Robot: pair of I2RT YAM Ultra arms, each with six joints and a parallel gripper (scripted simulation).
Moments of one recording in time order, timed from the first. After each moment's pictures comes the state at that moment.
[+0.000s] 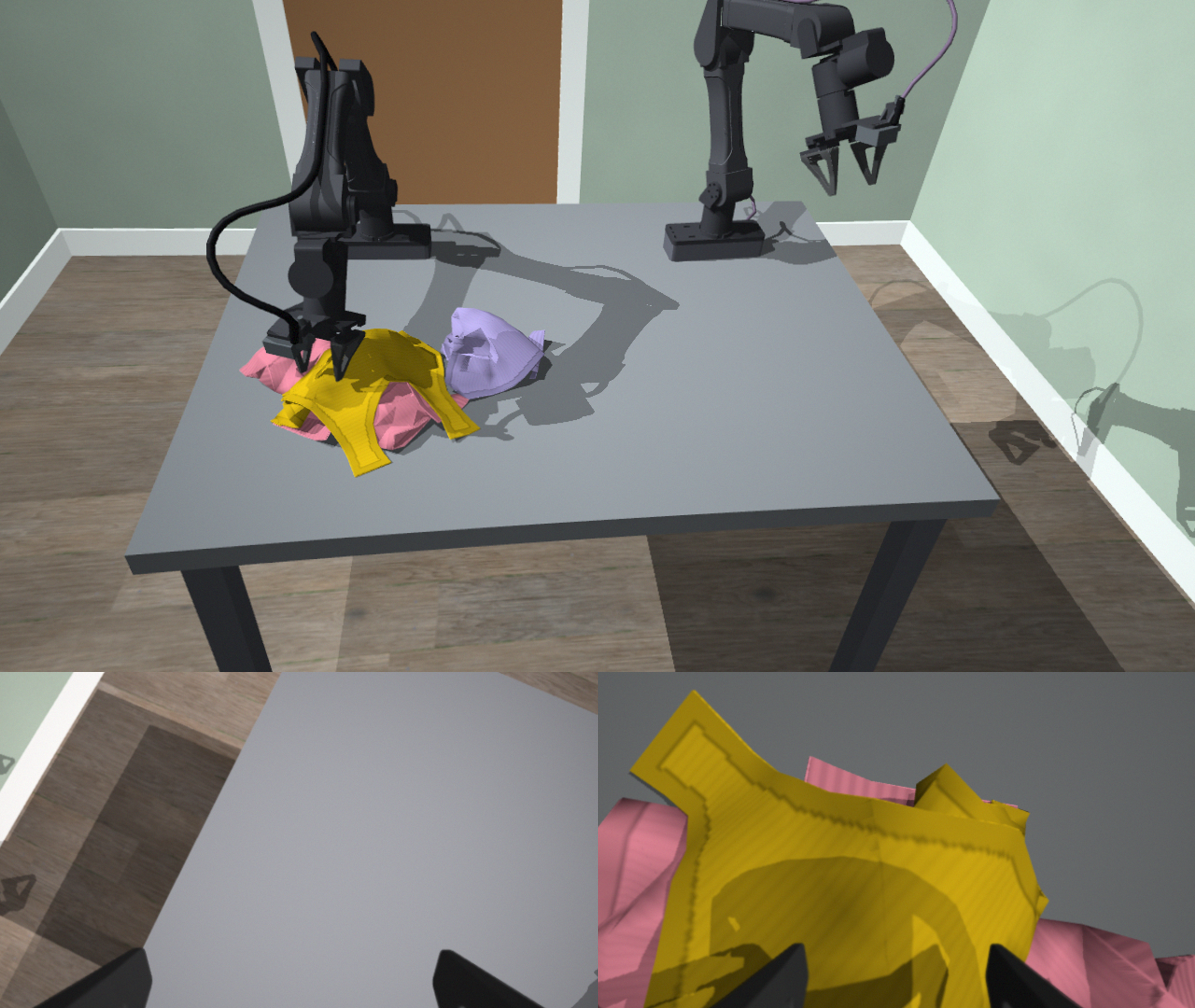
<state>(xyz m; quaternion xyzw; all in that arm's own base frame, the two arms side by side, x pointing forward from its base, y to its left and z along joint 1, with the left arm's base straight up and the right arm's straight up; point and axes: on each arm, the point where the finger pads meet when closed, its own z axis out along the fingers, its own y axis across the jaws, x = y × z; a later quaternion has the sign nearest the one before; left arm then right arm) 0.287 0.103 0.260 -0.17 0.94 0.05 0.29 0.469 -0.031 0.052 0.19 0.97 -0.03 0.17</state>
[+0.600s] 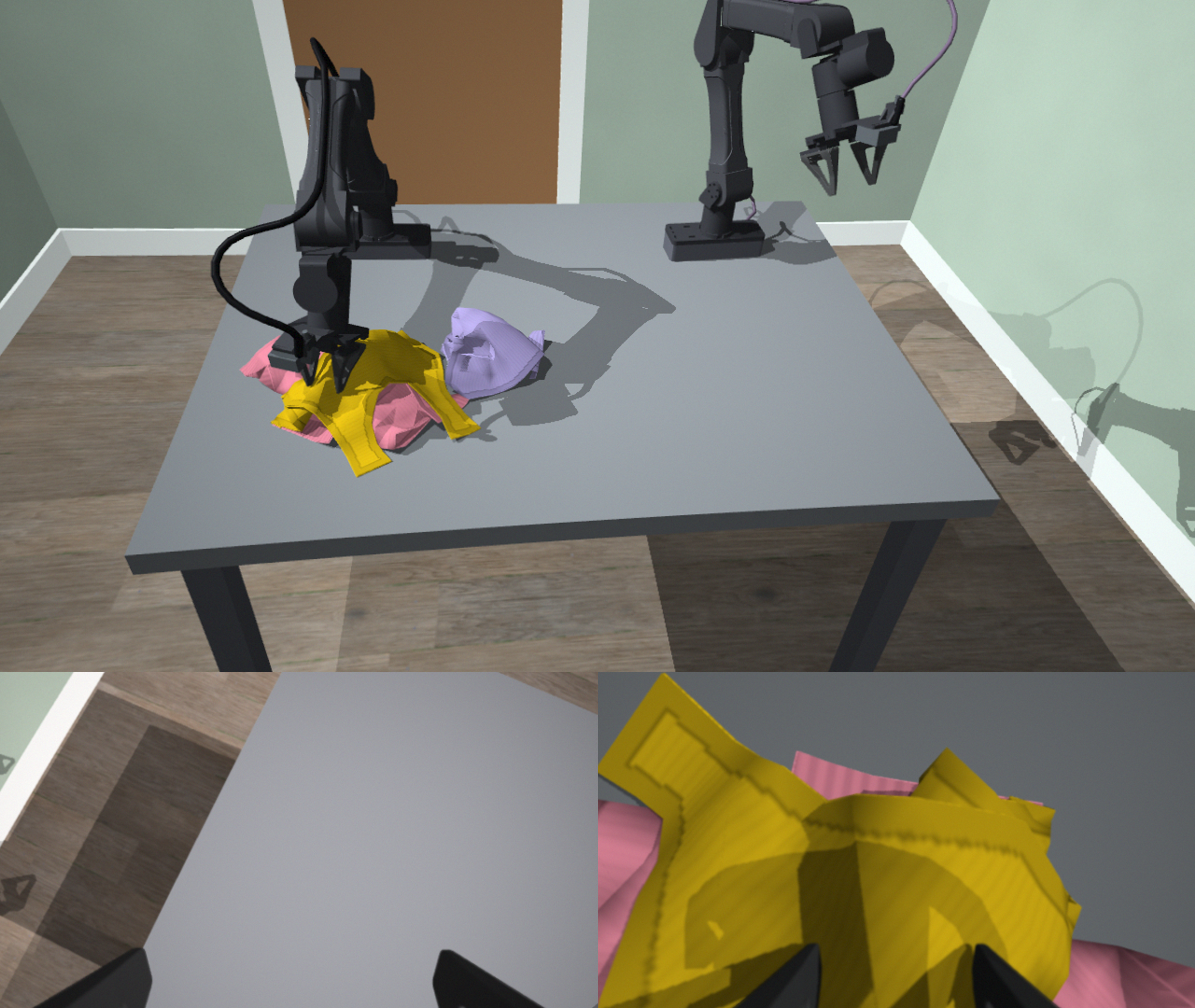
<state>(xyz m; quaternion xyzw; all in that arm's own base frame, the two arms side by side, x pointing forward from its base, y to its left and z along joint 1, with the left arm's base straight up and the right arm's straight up) 0.287 0.103 0.260 -0.17 0.94 0.05 0.29 0.470 -0.029 0.028 0.18 0.97 -0.03 0.17</state>
